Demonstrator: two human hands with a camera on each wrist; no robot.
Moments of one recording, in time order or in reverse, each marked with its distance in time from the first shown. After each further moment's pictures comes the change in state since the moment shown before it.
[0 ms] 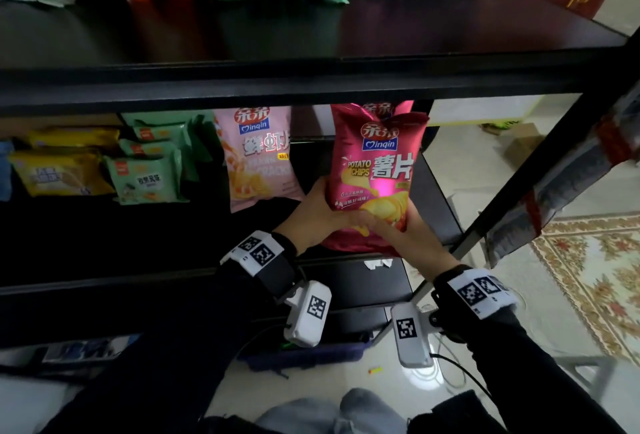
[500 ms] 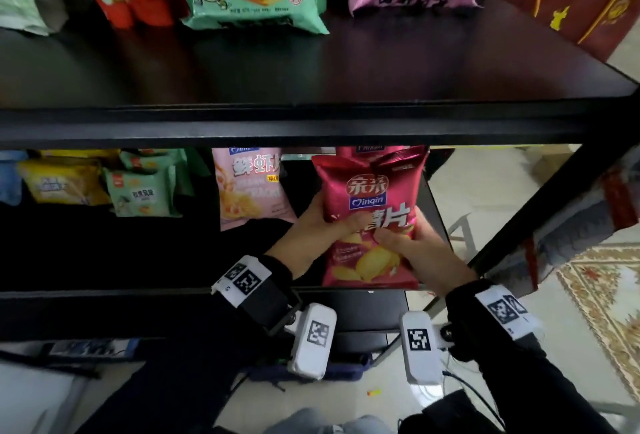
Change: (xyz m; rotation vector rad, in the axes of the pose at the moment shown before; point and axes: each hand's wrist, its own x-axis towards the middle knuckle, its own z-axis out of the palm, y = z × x) left_hand 0.019 0.010 0.021 -0.192 0.043 -0.050; right_hand 0.027 -0.018 -0.040 0.187 -0.144 0.050
